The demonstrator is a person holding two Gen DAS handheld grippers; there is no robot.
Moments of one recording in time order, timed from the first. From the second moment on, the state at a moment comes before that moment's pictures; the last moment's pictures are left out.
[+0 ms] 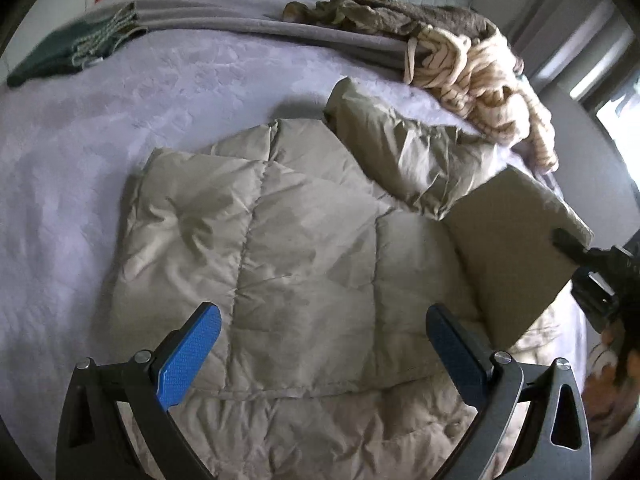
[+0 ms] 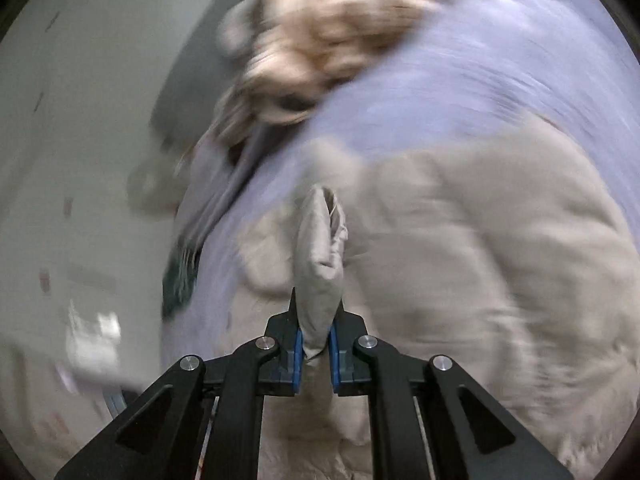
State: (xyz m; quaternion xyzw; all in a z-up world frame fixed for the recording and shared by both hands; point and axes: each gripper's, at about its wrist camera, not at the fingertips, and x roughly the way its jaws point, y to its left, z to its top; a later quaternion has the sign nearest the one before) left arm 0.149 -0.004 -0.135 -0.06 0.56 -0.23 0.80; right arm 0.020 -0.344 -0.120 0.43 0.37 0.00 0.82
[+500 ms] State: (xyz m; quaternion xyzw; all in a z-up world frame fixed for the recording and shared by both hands) left arm 0.162 -0.014 -0.143 -0.21 0.58 -0.32 0.72; right arm 0.039 -0.233 -0.151 0.25 0.52 0.08 0.81
